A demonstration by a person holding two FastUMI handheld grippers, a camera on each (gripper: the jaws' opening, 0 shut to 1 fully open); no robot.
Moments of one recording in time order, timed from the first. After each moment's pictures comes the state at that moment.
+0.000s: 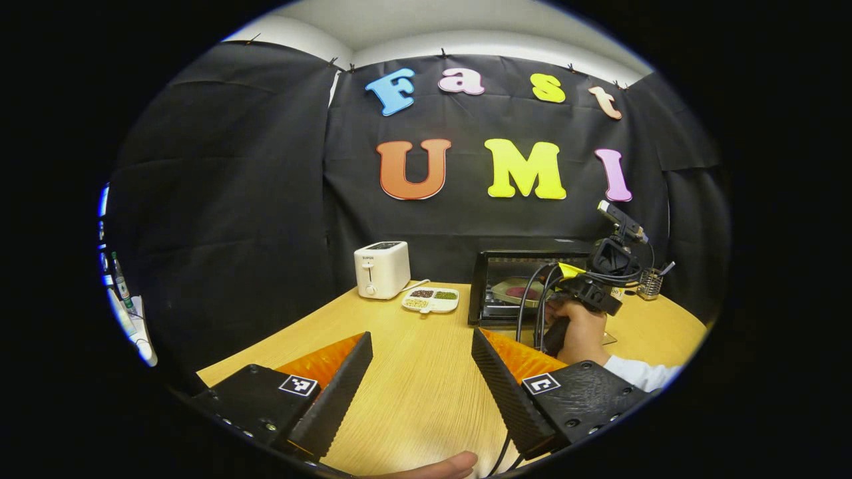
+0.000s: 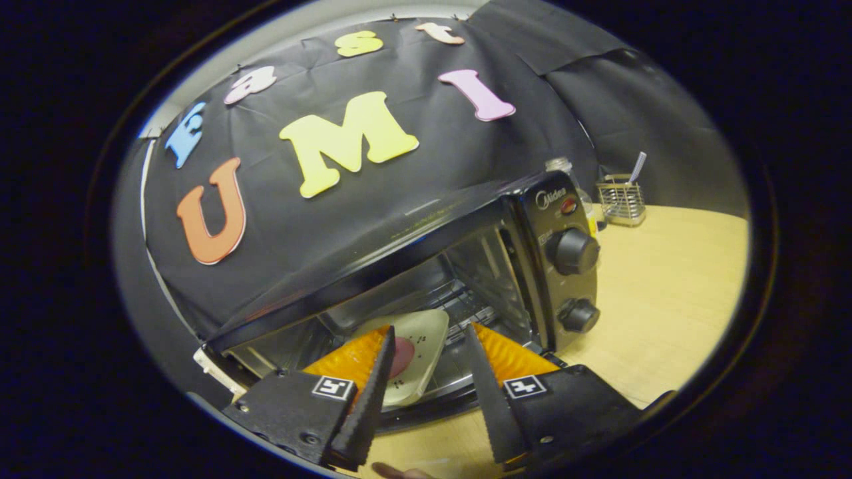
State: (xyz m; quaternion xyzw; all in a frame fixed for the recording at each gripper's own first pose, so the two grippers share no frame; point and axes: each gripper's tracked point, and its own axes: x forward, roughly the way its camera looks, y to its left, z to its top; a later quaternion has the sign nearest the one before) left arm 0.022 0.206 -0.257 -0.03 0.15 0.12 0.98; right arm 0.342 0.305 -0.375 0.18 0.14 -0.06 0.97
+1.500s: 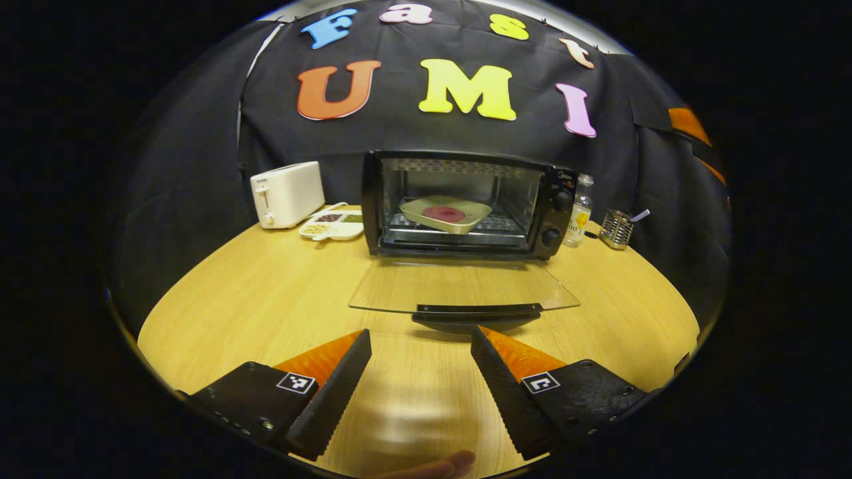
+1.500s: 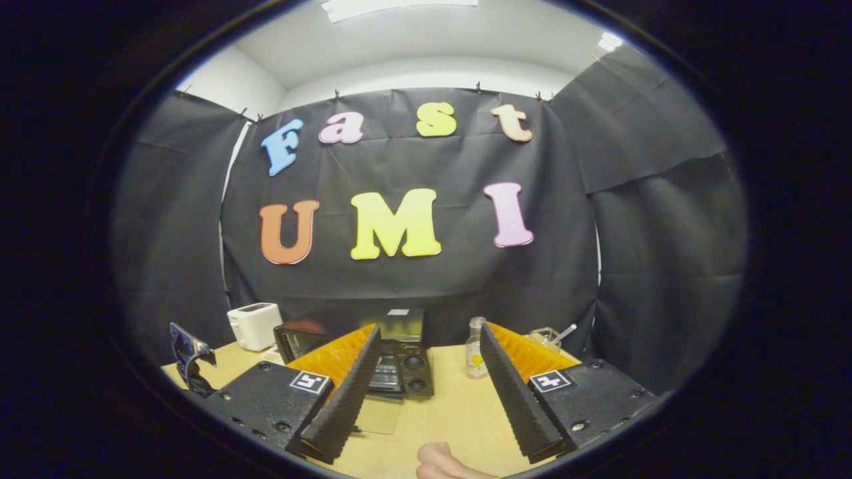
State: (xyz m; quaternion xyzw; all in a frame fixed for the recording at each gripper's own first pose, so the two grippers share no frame) left arm 0.096 0.052 -0.383 -0.05 0.32 -0.01 0.95; right arm 0.141 0.119 -0.158 -0.01 0.01 0.03 1.00
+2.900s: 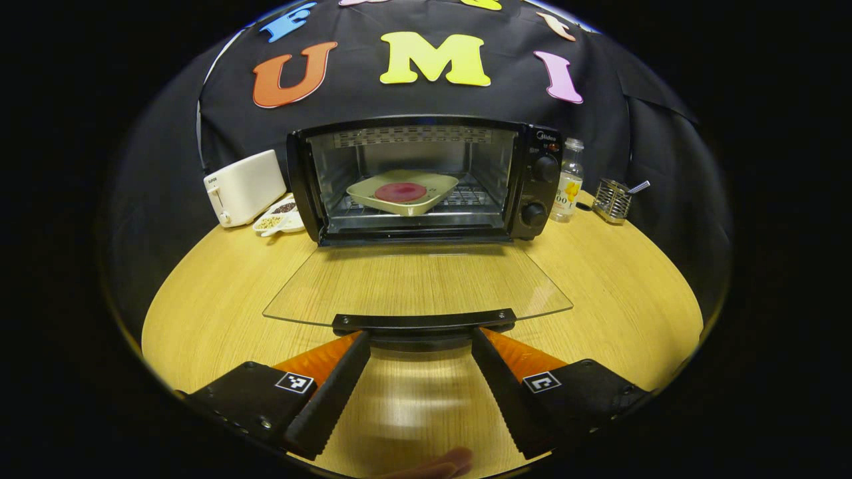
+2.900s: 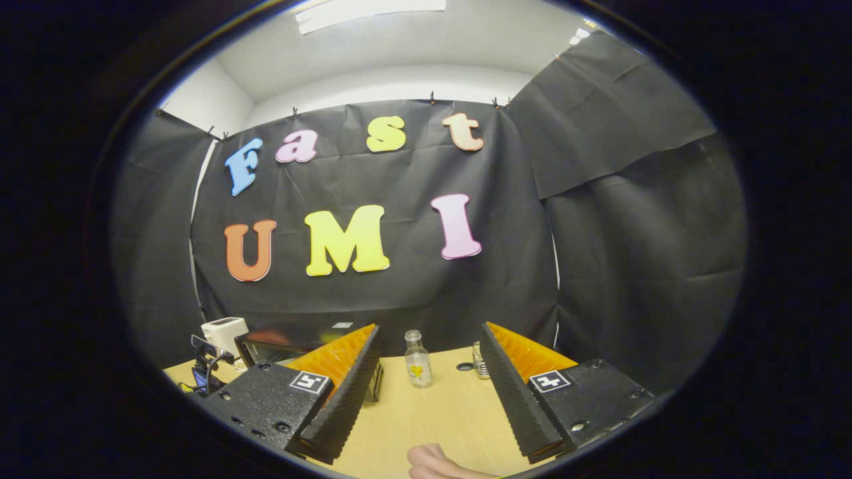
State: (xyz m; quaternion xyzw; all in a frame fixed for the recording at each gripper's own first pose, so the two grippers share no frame) left arm 0.136 0.011 -0.398 -0.02 0.36 -0.04 0.93; right arm 0.127 0.007 -0.133 0.03 0.00 -0.02 1.00
